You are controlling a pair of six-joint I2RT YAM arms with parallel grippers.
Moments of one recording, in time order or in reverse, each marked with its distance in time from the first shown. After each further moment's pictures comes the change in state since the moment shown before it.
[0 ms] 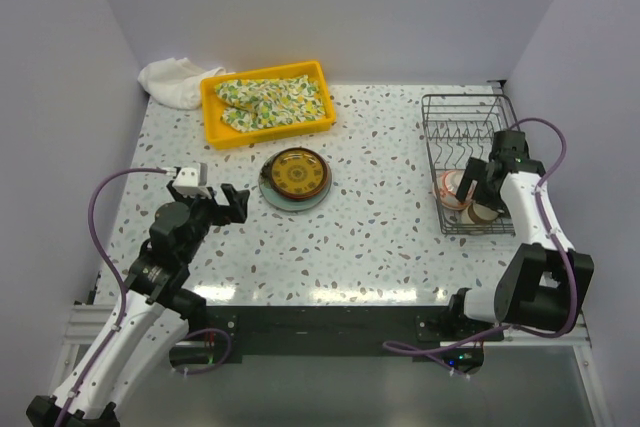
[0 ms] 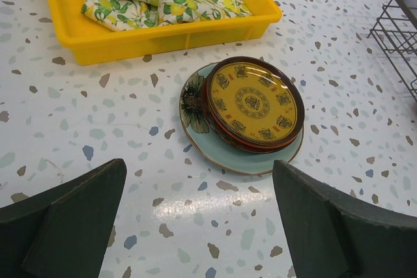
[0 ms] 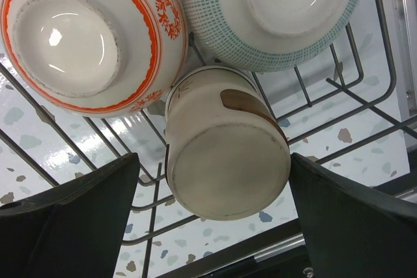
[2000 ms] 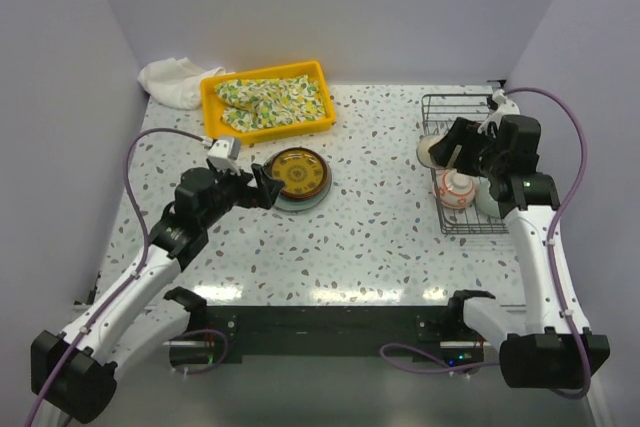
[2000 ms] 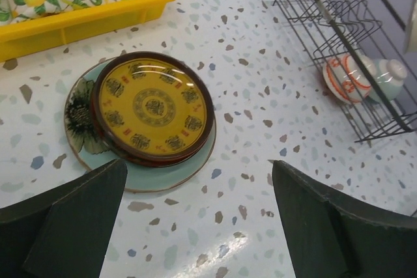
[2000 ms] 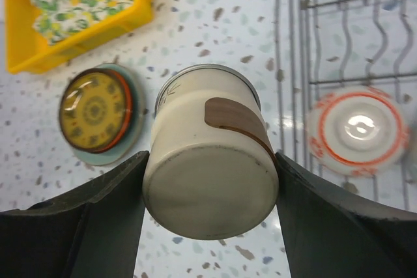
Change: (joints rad) left arm -0.045 0.364 0.131 0.172 0.264 -0.090; right arm 0.175 -0.303 0.108 0.199 -0.401 0.099
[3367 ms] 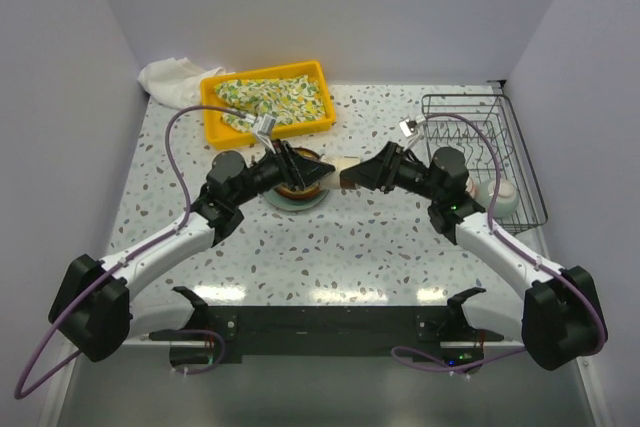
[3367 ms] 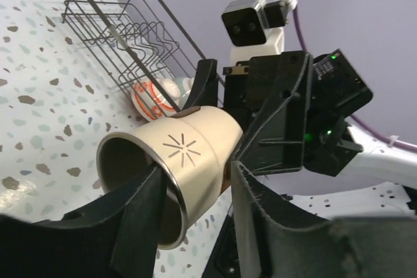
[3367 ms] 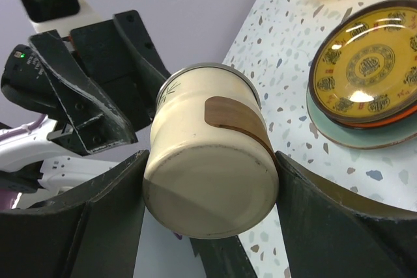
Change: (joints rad) left arm -0.161 0.364 0.101 0.592 0.308 -0.464; right arm 0.422 0.125 -0.459 1.095 -0.464 0.631
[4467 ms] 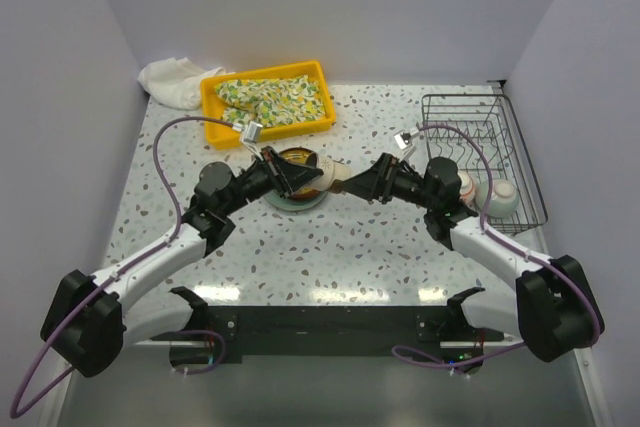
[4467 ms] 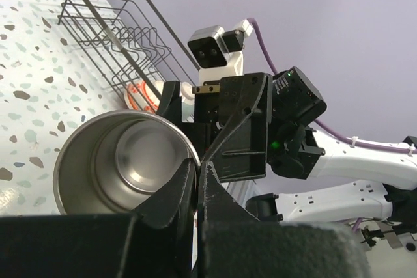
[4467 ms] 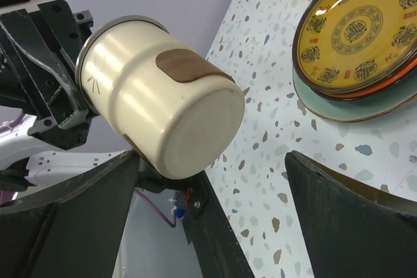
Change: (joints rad) left arm 0.030 -0.092 -0.098 0.068 0.021 -0.074; right arm 0.005 0.047 -0.103 0.090 -0.009 0.000
